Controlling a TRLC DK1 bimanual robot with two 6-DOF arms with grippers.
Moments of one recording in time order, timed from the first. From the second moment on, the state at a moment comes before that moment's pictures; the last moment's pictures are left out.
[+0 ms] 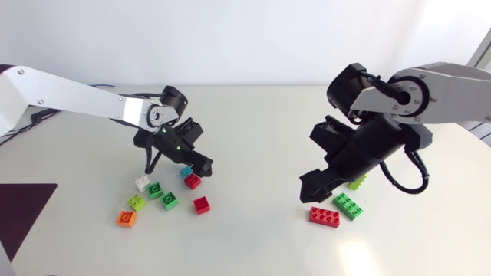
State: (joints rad) left arm -0.31 1.98 1.26 -0.51 0.23 0.30; right arm 0.41 1.44 1.09 -0.94 -0.22 -0.15
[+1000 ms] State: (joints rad) left arm -0.58 1.62 0.98 -0.59 0.28 0.36; right arm 0.43 1.33 1.04 -0.97 -0.23 -0.13
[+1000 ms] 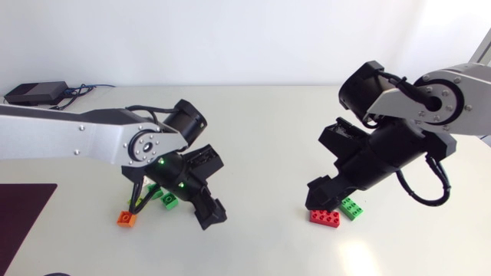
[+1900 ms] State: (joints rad) left arm -0.65 1.68 0.89 -0.51 0.35 0.16; right arm 0.43 1.30 0.98 -0.96 -0.23 -0.12
